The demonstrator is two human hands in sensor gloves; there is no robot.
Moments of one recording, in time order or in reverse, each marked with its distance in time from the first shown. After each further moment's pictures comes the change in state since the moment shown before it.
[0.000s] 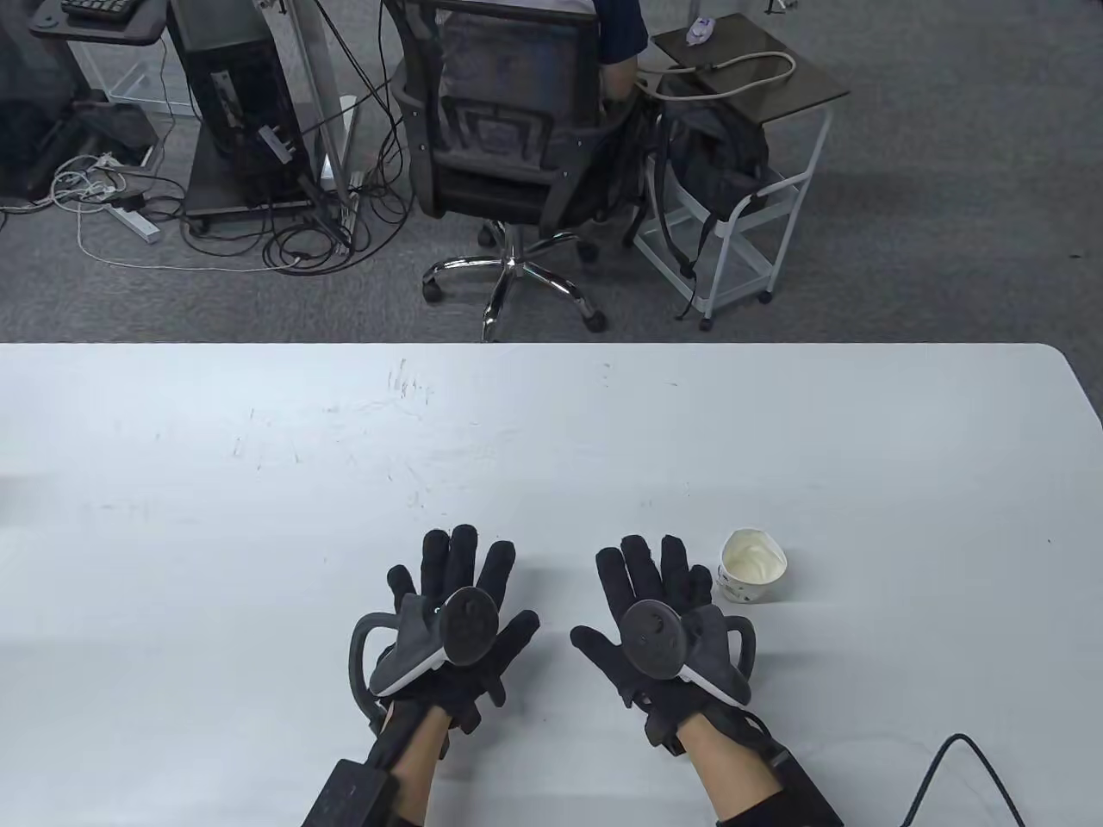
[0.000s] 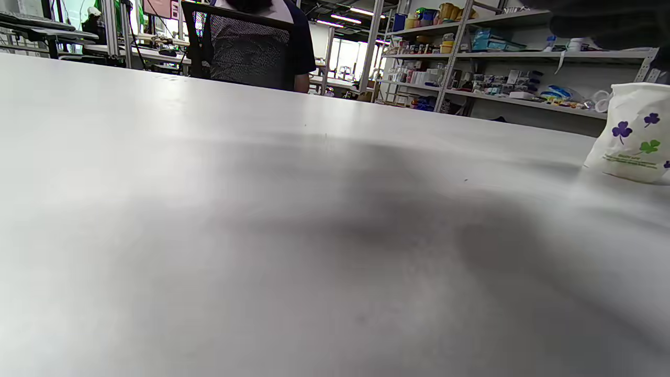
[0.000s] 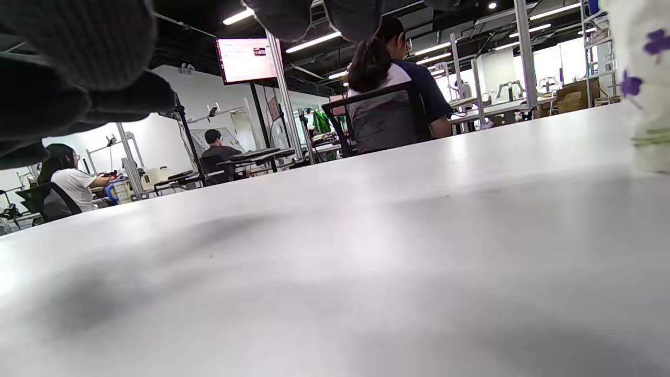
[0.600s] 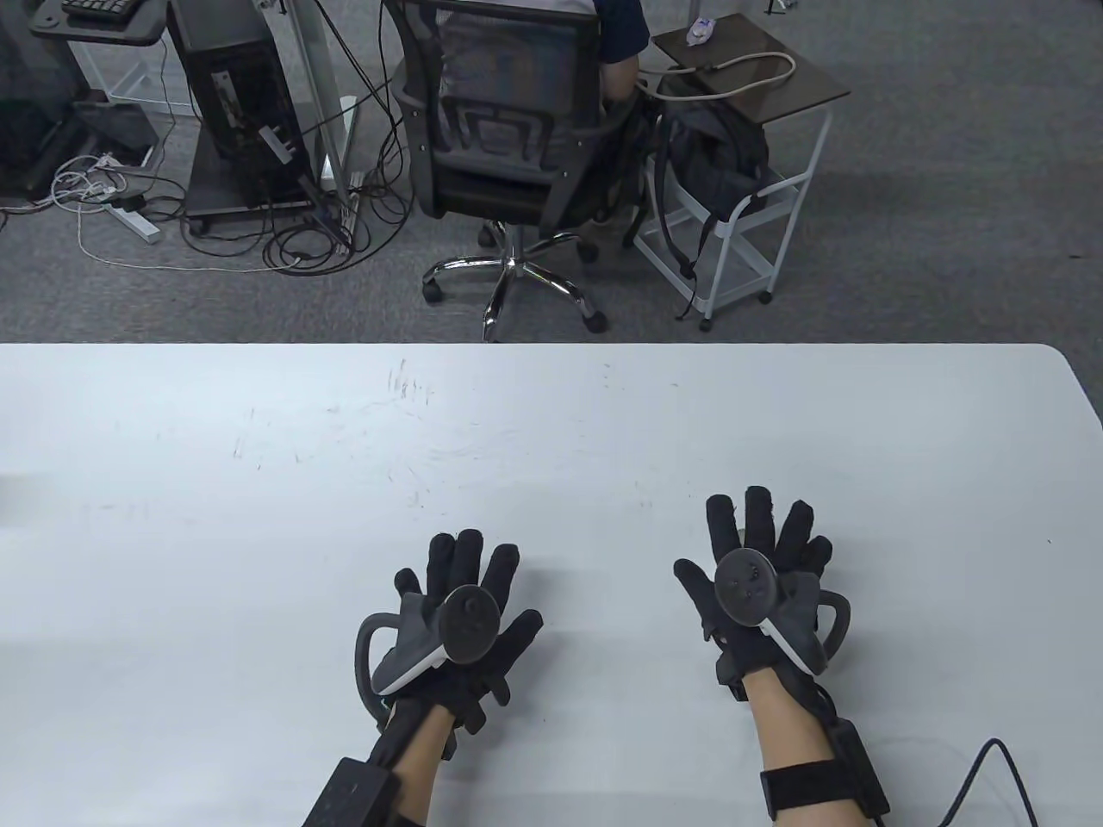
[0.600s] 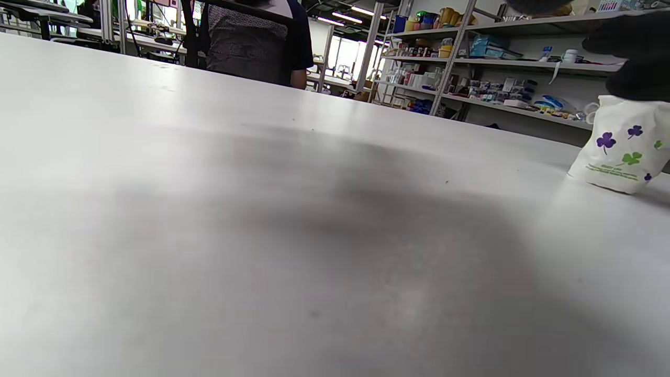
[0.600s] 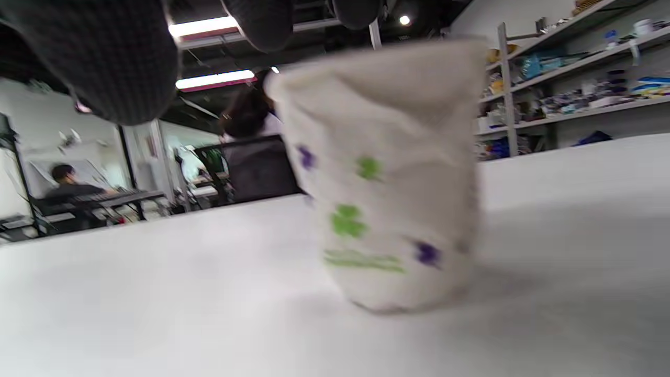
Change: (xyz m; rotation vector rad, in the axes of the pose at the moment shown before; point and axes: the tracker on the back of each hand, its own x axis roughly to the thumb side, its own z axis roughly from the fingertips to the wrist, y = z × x) left_hand 0.001 -0.002 0.001 -0.015 -0.012 0.048; right_hand -0.096 -0.026 -0.011 -0.115 0.361 0.111
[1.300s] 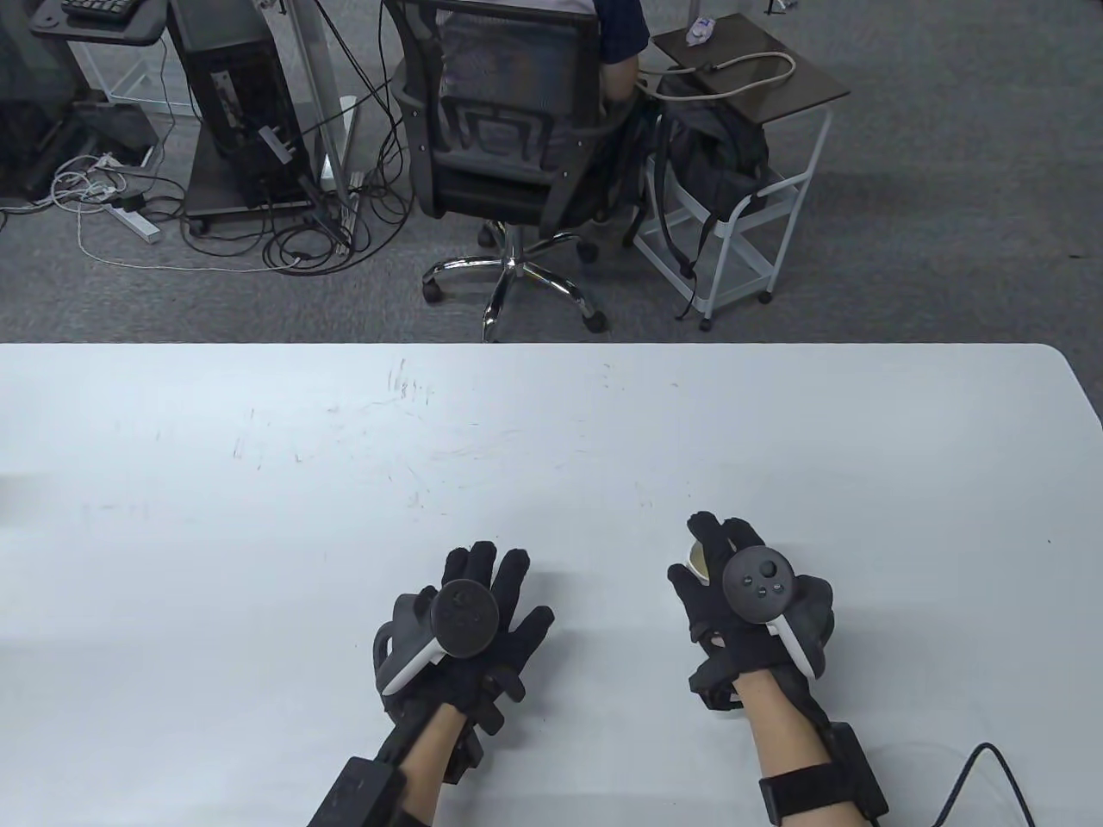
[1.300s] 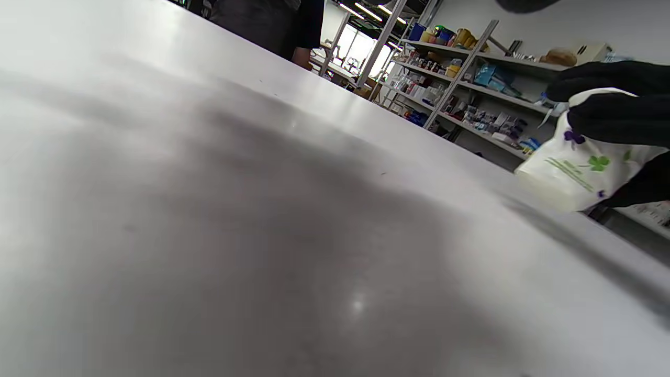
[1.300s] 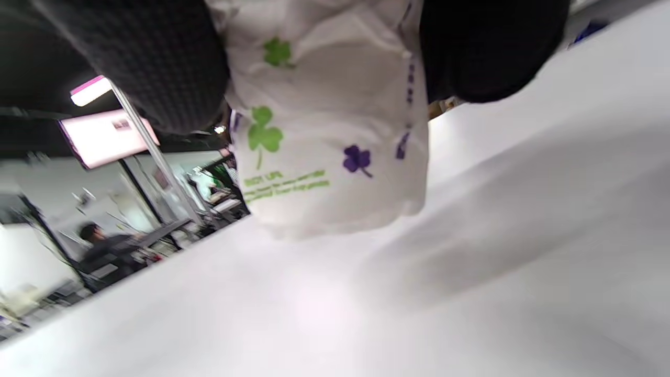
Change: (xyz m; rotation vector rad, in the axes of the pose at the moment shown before) left_hand 0.001 -0.009 -0.004 -0.053 -0.023 0.283; right_hand 0.016 0.007 0.006 0.075 -0.002 -0.426
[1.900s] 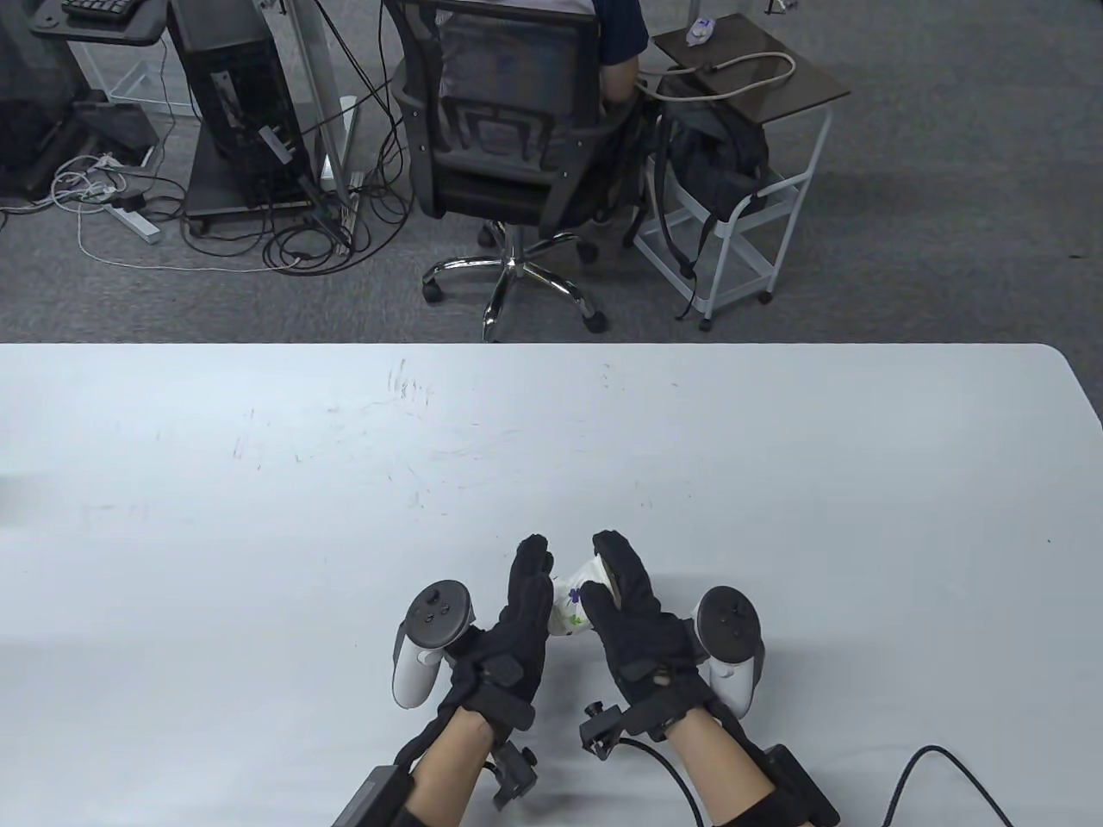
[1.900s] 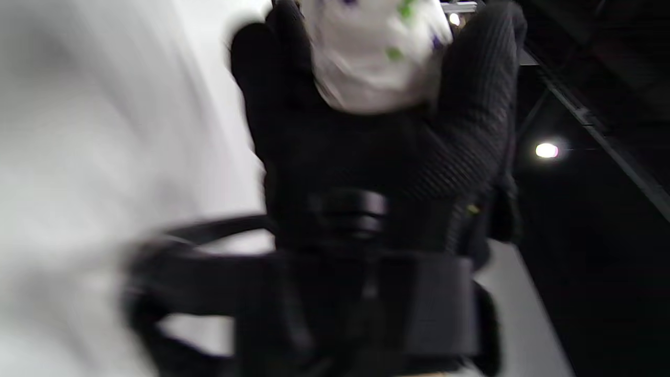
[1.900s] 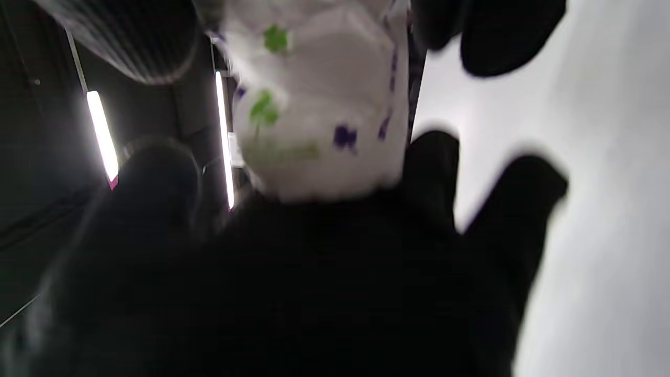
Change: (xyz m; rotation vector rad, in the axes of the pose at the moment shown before) left_hand 0.028 -0.029 -0.001 -0.248 -0.342 1.015; right_hand 0.062 0.065 0.045 0.326 -0.155 -0.918
